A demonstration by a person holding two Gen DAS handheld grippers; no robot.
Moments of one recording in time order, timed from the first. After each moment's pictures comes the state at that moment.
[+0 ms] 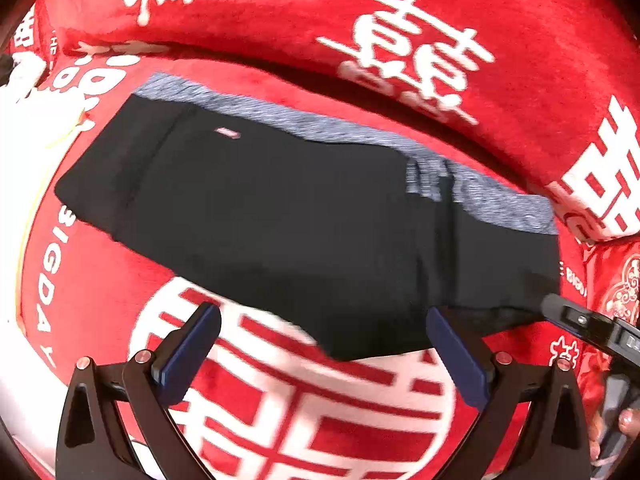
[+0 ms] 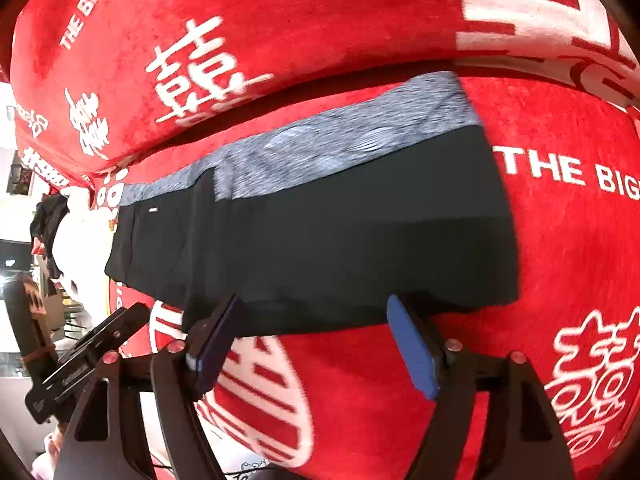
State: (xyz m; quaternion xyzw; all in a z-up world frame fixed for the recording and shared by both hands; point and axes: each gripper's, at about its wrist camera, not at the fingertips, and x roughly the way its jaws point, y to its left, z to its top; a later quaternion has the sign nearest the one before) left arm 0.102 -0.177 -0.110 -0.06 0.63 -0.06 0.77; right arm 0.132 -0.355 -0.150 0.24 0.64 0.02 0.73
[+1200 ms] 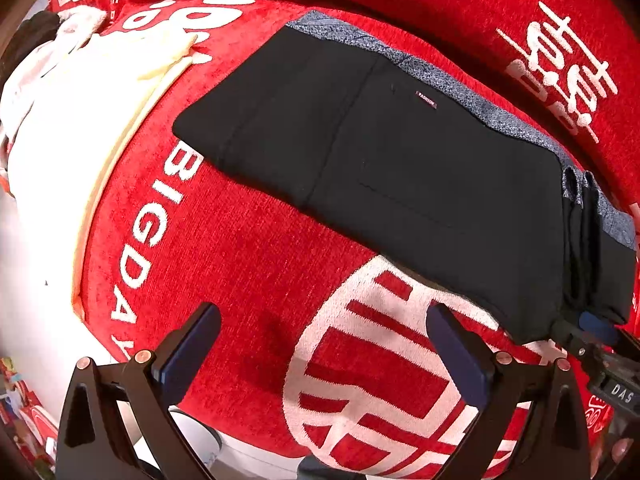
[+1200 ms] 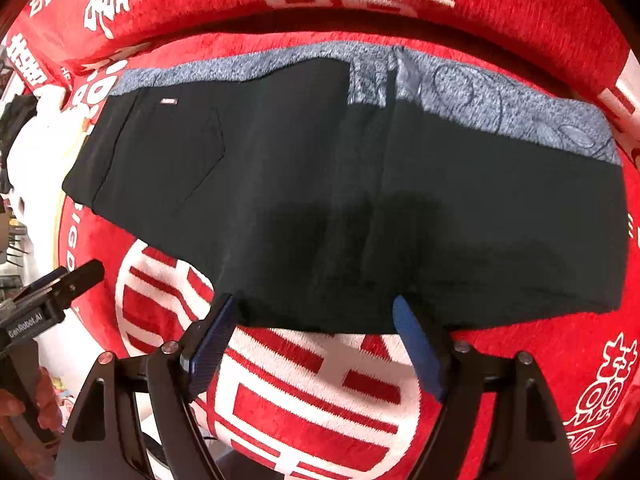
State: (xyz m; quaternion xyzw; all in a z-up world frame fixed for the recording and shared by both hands) left arm 0.100 -0.055 -0.147 -0.04 0.68 0.04 0.73; right arm 0.145 -0.212 -0.190 0.08 0.70 0.04 0.70
